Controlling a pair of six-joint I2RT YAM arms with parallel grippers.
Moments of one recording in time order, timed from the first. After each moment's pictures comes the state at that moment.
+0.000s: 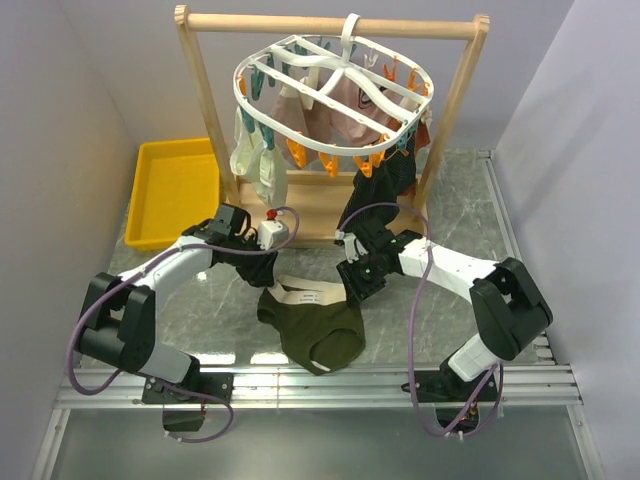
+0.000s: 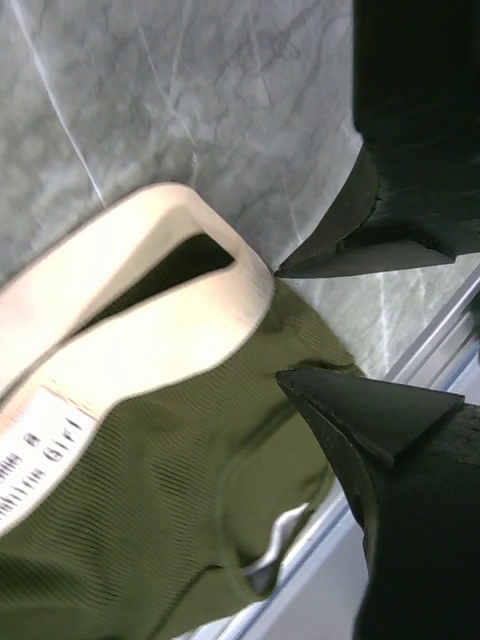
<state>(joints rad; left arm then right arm) -0.37 1.45 0.88 -0.52 0.55 0.36 0.62 1.55 0.94 -0.63 -0.36 0.07</state>
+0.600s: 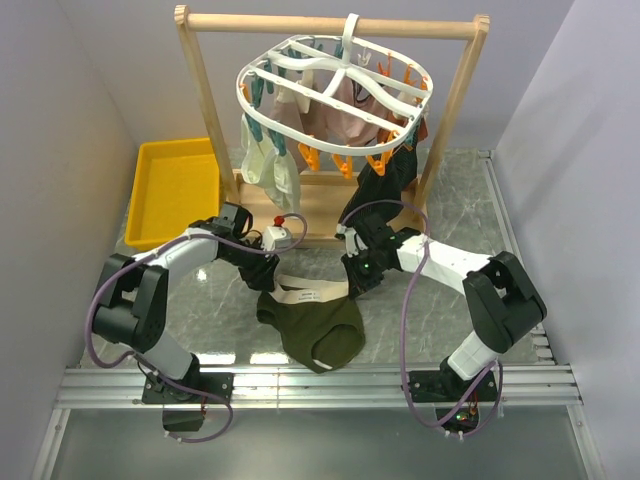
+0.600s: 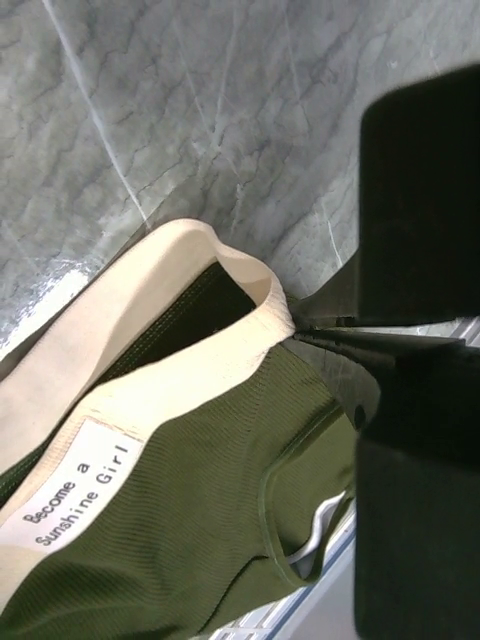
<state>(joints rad) -0.33 1.57 0.93 -0.58 0.66 0.60 0.59 1.60 0.96 -0.56 -0.35 0.12</state>
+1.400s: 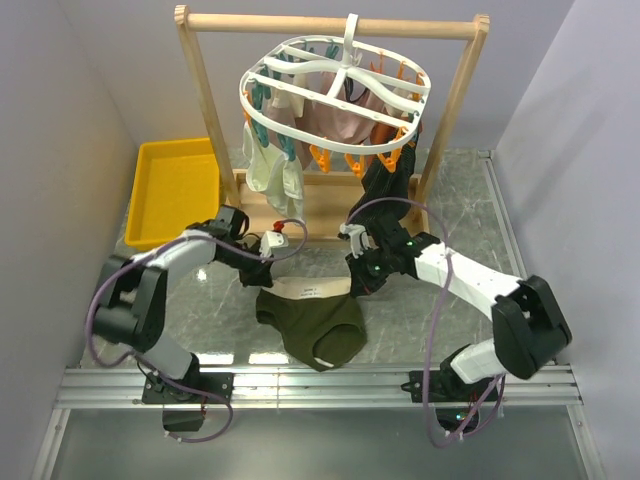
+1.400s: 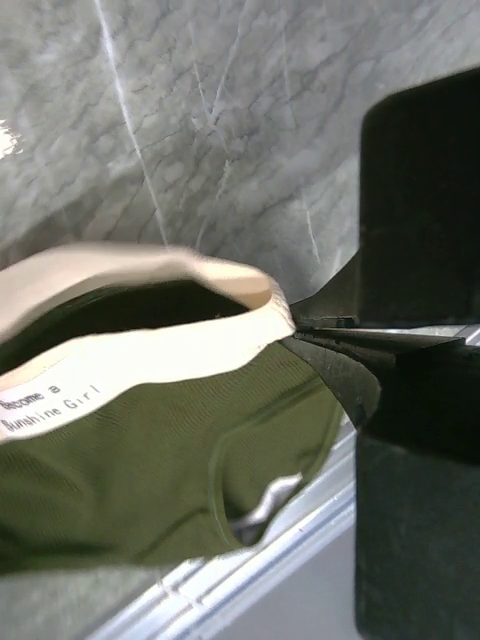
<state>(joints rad) -0.30 1.61 0.92 -0.58 0.75 0.82 0.58 1.45 0.90 -0.54 -0.45 -0.03</state>
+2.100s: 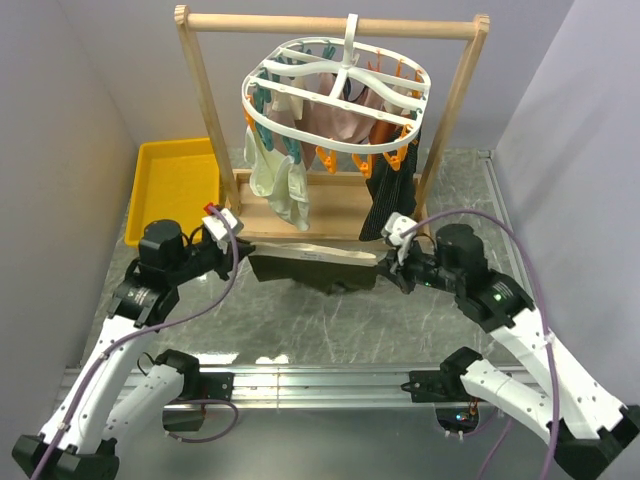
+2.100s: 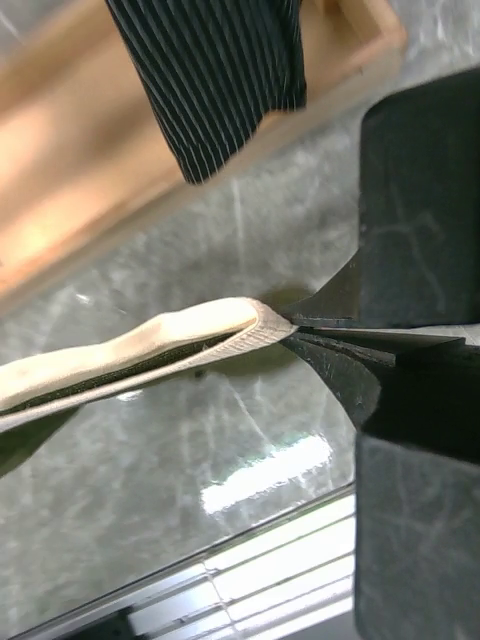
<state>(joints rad) -0.30 0.74 0.79 -0.39 0.54 0.23 0.58 0.80 0.90 -0.60 -0.39 -0.27</state>
